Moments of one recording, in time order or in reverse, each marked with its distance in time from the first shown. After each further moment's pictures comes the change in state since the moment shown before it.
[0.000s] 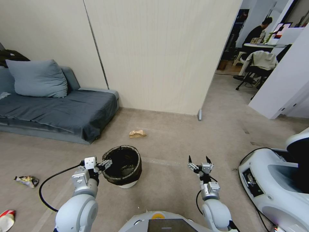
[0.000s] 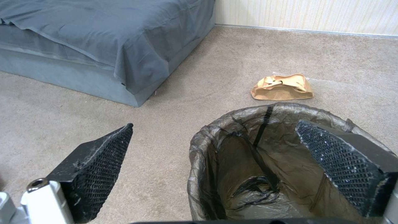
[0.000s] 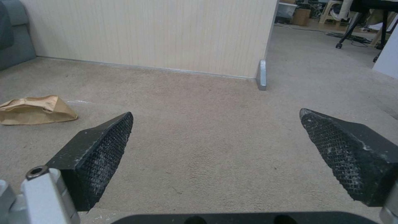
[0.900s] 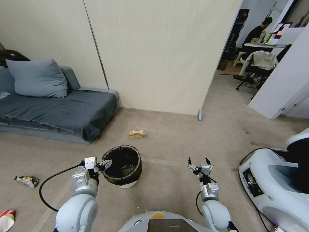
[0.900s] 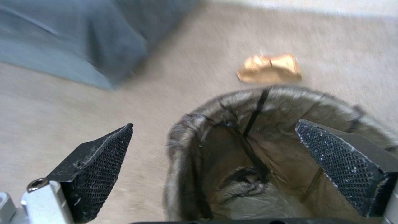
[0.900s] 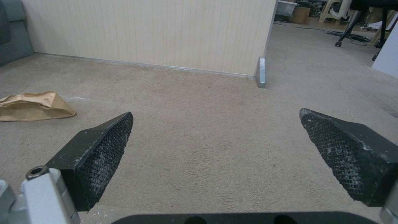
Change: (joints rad) left arm -0.194 0.145 -0.006 0.218 -0.238 0.084 -0.005; right arm 0.003 0.002 0.002 -0.013 -0.003 0.004 0.000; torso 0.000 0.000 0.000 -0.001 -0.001
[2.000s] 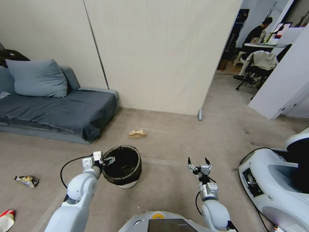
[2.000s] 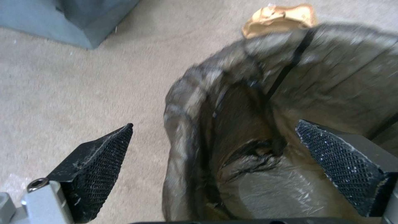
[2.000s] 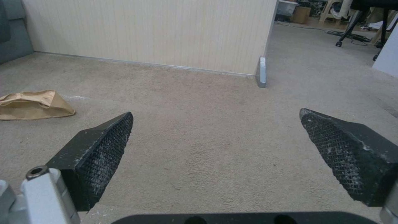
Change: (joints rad) left arm -0.065 0.041 0.016 0.177 -0.051 0.018 0.026; right arm 0.007 -0.002 -0.001 -0.009 -0.002 -0.002 0.000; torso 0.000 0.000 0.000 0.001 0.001
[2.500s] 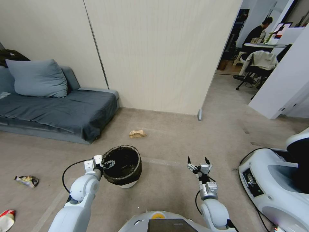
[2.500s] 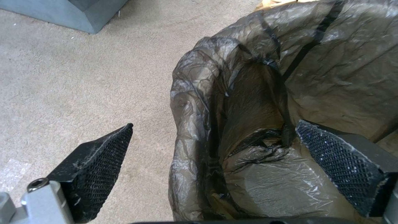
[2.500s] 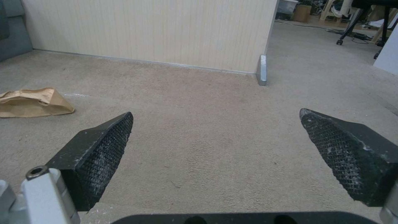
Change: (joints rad) left arm -0.006 -0.012 0.003 0.037 0.000 -0.002 -0.011; right arm 0.009 0.001 -0.001 -0.015 -0.002 -0.001 0.000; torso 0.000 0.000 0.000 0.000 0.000
